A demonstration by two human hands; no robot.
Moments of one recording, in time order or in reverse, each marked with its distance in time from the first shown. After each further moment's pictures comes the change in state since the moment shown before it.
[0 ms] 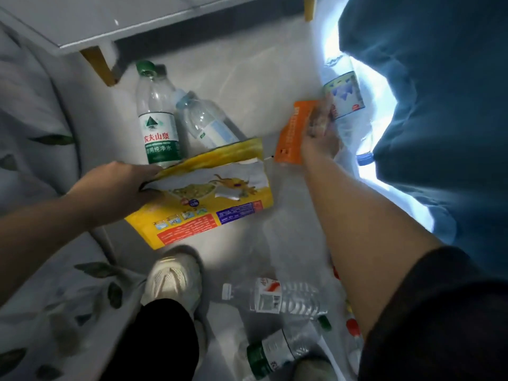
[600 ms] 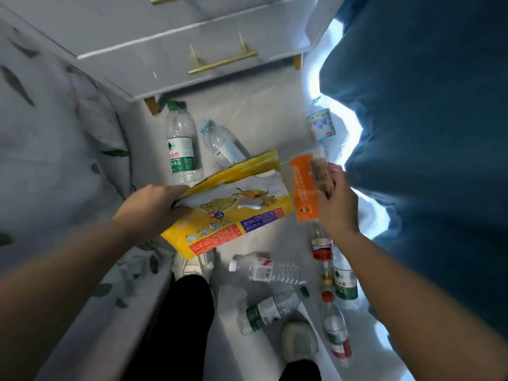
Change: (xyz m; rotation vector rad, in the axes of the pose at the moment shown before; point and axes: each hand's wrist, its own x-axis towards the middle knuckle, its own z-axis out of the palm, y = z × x) left_hand -0.096 0.051 -0.091 -0.167 0.003 -0.002; right_hand -0.132 0.000 -0.173 -0.134 -0.215 -0.334
